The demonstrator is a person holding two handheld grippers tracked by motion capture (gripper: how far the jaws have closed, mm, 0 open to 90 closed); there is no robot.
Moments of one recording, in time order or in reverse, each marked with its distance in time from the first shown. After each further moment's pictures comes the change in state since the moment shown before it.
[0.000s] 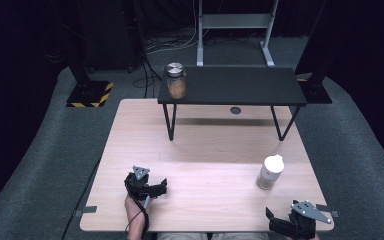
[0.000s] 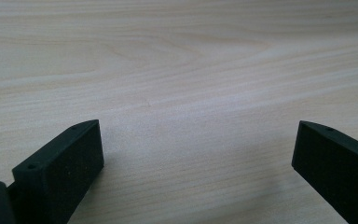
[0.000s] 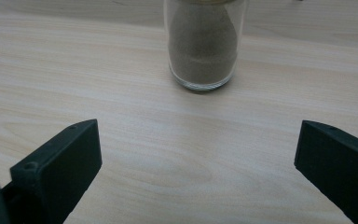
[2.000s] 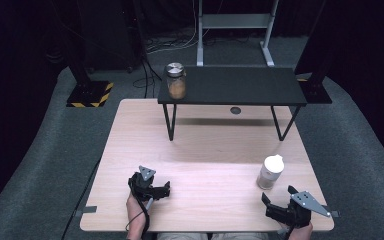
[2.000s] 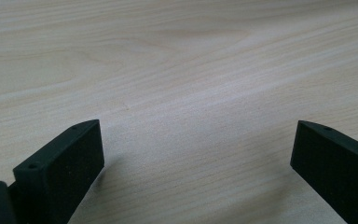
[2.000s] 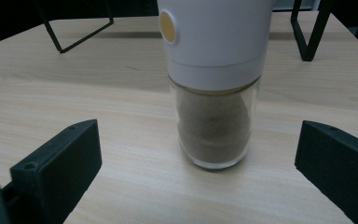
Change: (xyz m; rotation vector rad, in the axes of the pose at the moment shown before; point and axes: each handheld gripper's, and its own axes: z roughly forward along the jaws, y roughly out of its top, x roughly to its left) left arm -0.004 0.002 0.001 0.010 -0.024 0.091; right arm -0.010 -0.009 0.031 -0.201 0.057 0.034
